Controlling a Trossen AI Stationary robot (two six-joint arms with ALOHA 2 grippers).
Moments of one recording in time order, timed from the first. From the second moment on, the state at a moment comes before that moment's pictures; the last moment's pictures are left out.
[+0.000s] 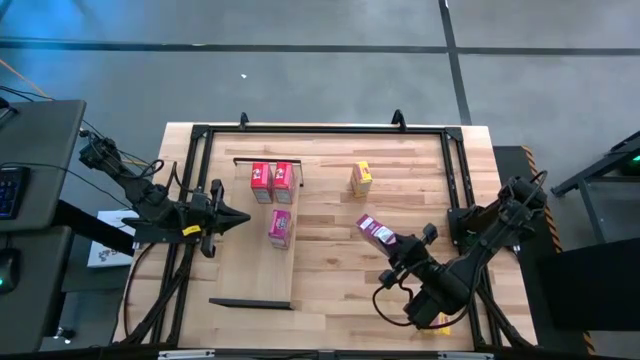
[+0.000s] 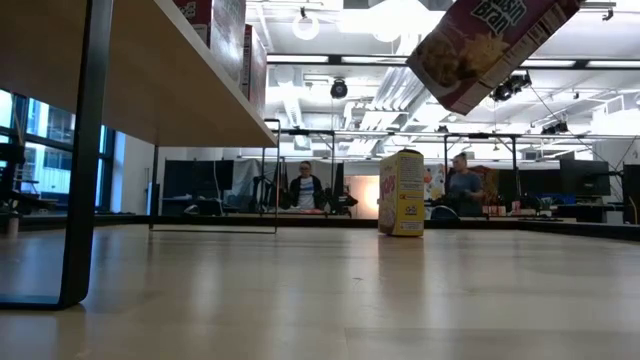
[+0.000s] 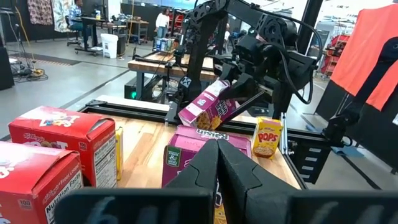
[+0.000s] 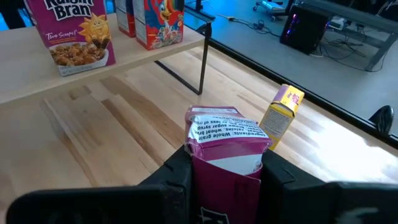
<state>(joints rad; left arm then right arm) -0.66 0.57 0.52 0.02 -0.69 -0.15 0.81 1.67 1.41 -1.42 1.13 1.62</state>
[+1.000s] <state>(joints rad) -0.66 0.57 0.52 0.02 -0.68 -0.18 0.81 1.67 1.41 -1.42 1.10 1.59</state>
